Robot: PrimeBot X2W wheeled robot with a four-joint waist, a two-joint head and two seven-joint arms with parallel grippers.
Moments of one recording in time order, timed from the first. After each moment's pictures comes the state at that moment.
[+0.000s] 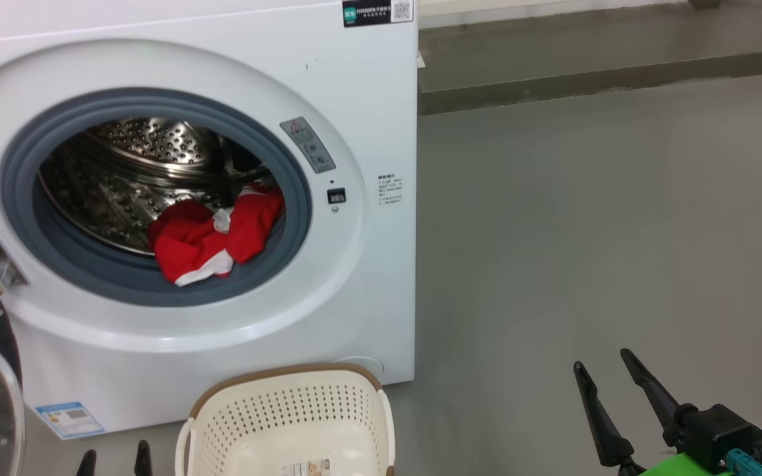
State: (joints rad) left arm 0.17 0.06 0.14 0.19 -0.25 -0.06 -0.25; right arm 0.08 -0.11 0.08 0.19 0.27 0.12 -0.26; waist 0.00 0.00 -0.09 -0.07
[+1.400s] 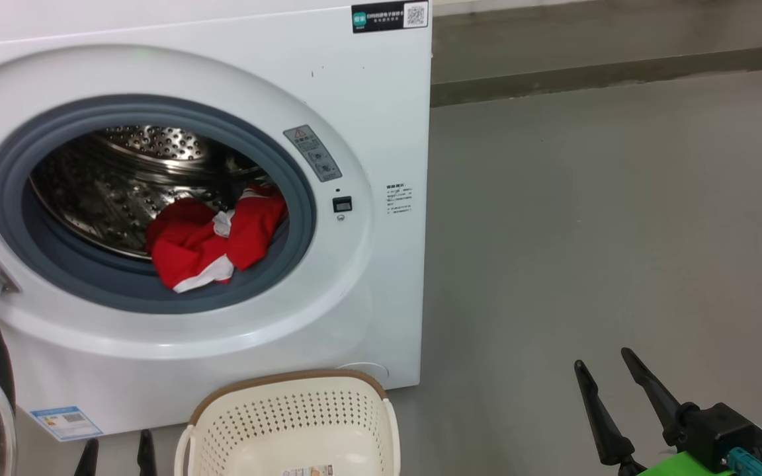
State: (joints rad) left arm 0.17 0.05 0.14 0.14 -0.25 -0.06 -0.25; right arm 0.07 -0.11 0.08 0.19 0.28 0.12 -0.26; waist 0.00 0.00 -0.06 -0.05
